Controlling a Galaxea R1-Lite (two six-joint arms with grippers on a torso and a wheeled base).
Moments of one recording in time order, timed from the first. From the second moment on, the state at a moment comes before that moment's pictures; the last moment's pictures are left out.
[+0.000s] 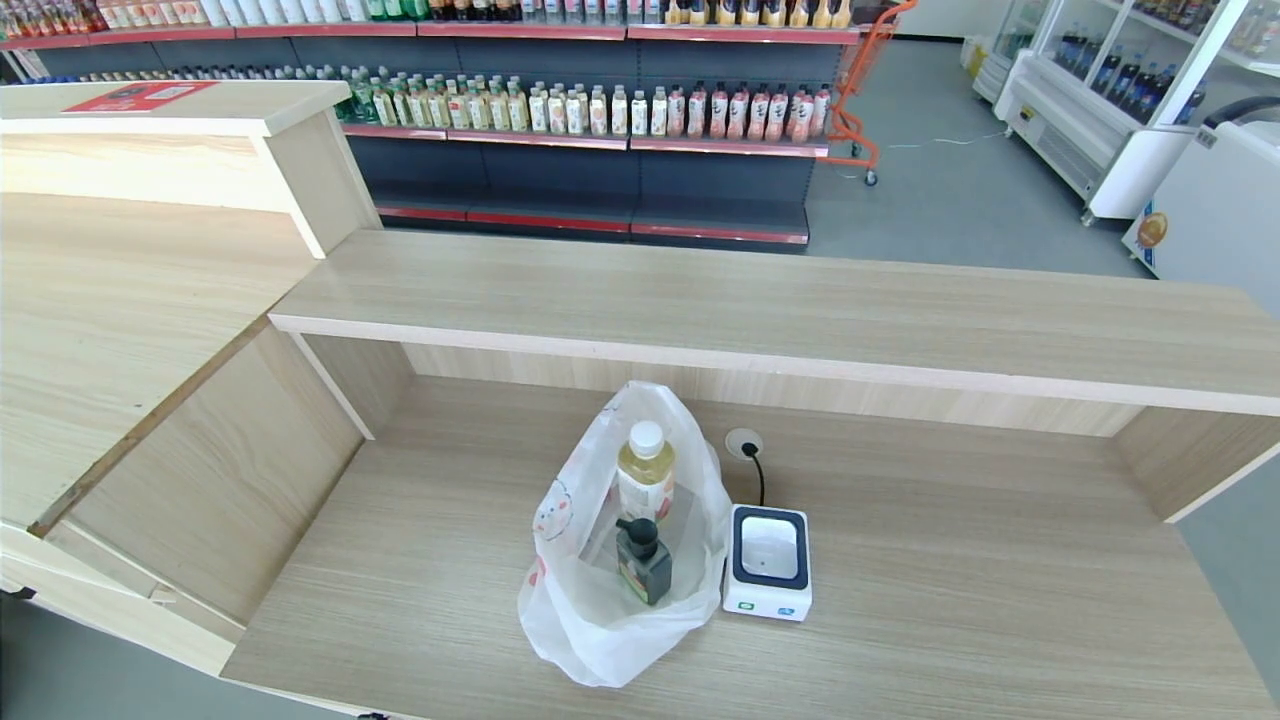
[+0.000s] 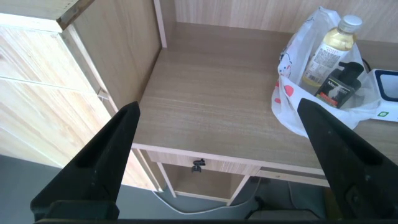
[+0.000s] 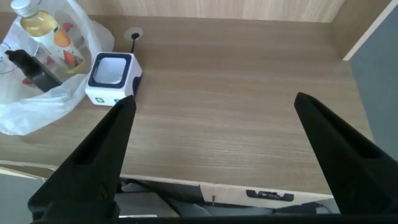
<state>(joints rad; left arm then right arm) 0.00 0.00 0.00 0.00 -0.01 -0.01 0.00 0.04 0.00 0.01 -0.01 -0.01</state>
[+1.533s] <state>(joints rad) 0.00 0.00 0.00 0.00 -0.01 -0.01 -0.01 0.00 0.00 0.01 -0.01 0.00</state>
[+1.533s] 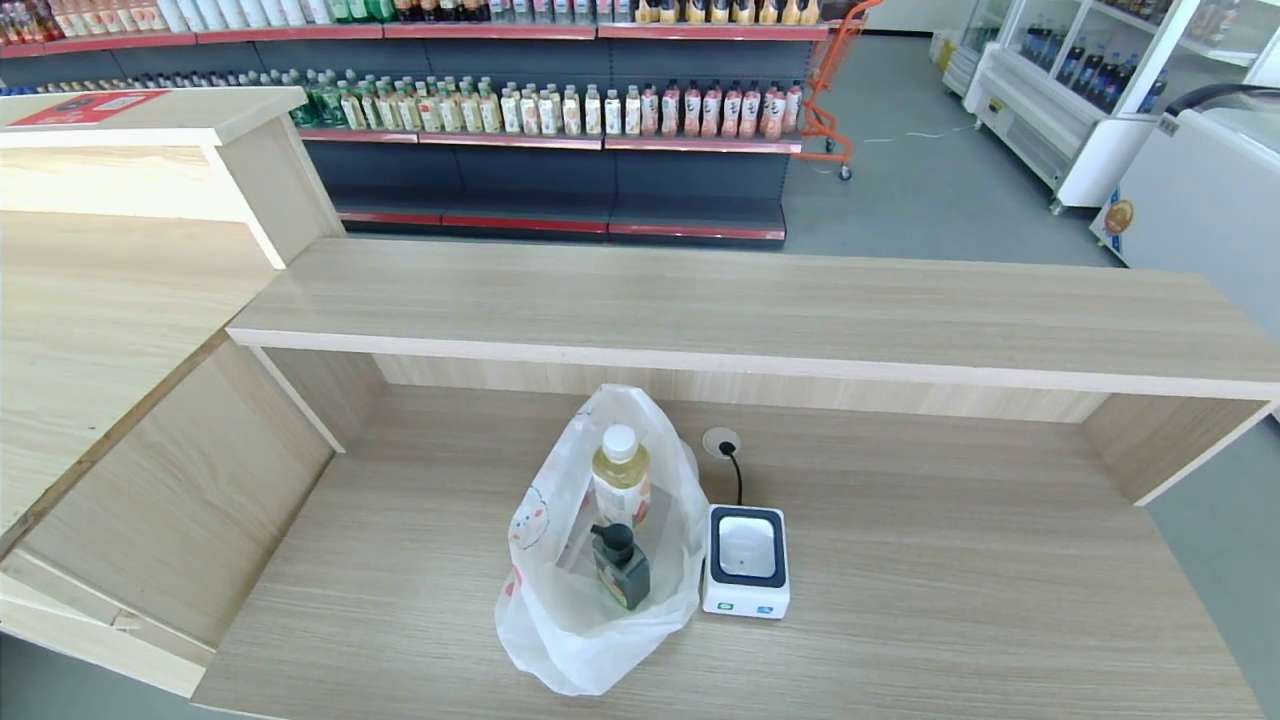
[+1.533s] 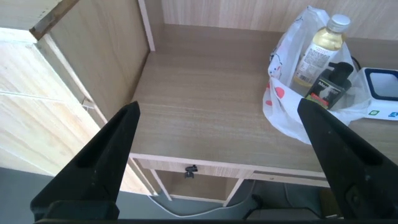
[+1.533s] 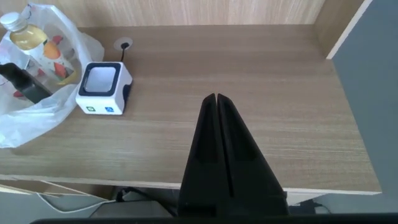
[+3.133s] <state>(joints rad) 0.00 0.00 0.00 0.00 -0.01 -0.01 0.00 0.00 0.00 0.01 -0.01 0.00</state>
